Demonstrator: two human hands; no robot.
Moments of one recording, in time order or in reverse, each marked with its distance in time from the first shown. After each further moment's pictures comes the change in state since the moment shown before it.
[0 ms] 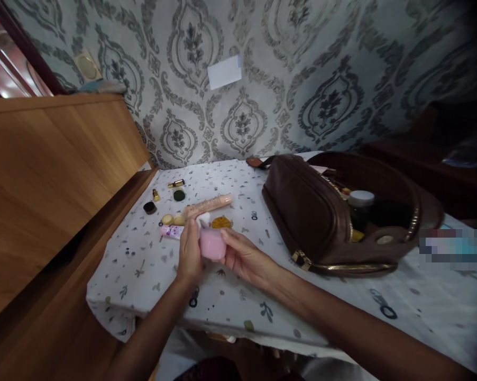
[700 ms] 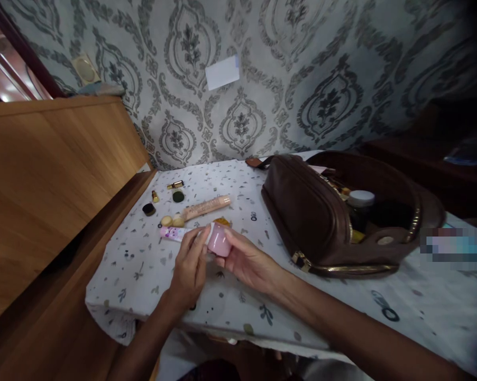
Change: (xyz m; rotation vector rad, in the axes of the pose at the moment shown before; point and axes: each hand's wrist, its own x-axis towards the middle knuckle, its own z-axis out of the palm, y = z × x) left_hand -0.025 0.003 -0.026 0.486 -0.261 0.559; right_hand -0.009 -0.007 0.007 0.070 -0.005 0.036
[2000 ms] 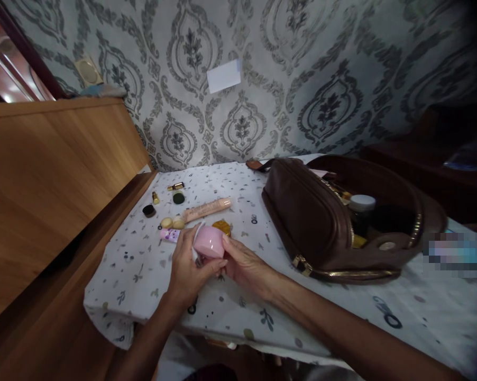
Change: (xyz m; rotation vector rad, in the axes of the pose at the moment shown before) left_hand 0.009 -0.001 0.001 0.004 0.079 -0.236; right_hand 0.004 0.010 -0.007 -0.257 -0.090 -0.011
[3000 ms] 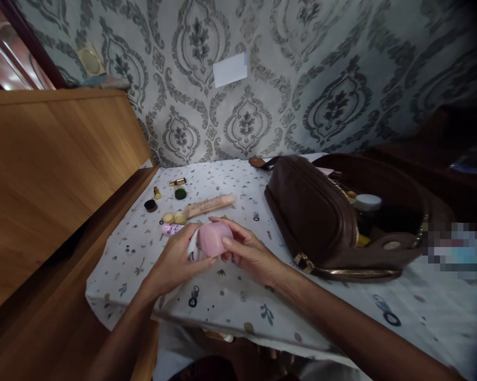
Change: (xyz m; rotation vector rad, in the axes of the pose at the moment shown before) left_hand 0.027 0.020 -0.046 -0.053 -0.444 -0.099; right_hand -0.002 -0.020 -0.003 -0.221 0.010 -0.143
